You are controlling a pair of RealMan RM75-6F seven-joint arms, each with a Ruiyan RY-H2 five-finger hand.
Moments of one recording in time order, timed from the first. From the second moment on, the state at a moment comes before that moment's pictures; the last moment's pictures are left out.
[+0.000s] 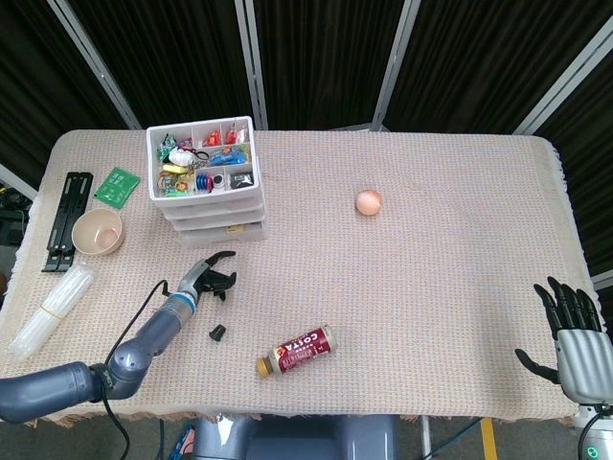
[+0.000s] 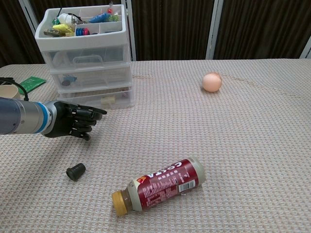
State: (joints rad) left arm -0.75 -1.55 -0.39 -1.52 0.22 0.61 -0.16; right arm 0.01 -1.12 0.06 -1.66 -1.54 1.57 -0.06
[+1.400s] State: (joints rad) left arm -0.82 -1.57 -0.23 -1.51 0.46 1.07 0.57; right arm 0.01 -1.12 0.06 -1.66 -1.54 1.57 -0.07
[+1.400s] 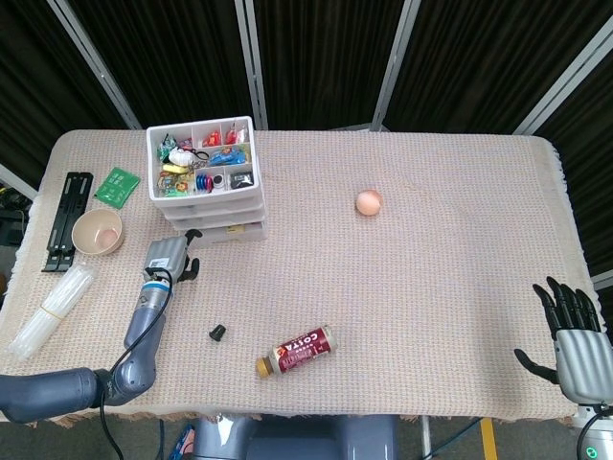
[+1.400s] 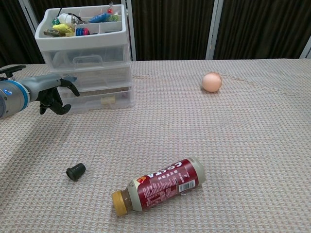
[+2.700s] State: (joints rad) left arm -0.71 -1.45 -0.17 -1.72 0.54 1.05 0.44; right arm 0.01 -1.12 0.06 -1.67 -1.54 1.57 -0.07
